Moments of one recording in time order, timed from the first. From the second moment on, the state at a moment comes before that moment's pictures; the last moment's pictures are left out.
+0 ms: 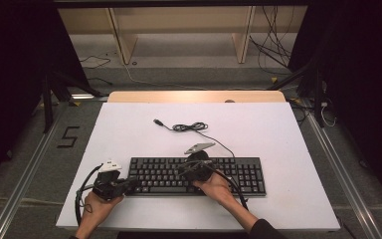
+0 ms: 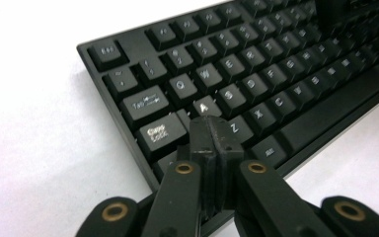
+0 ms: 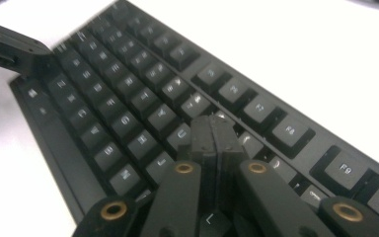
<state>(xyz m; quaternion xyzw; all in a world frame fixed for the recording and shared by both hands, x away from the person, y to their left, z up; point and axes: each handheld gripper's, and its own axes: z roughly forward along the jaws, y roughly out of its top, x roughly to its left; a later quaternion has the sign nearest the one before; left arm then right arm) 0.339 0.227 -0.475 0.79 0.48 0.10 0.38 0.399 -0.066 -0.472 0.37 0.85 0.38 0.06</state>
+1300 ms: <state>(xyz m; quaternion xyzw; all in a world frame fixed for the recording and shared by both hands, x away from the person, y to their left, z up) 0.327 0.208 -0.460 0.78 0.40 0.07 0.48 0.363 -0.110 -0.436 0.34 0.79 0.51 0.07</state>
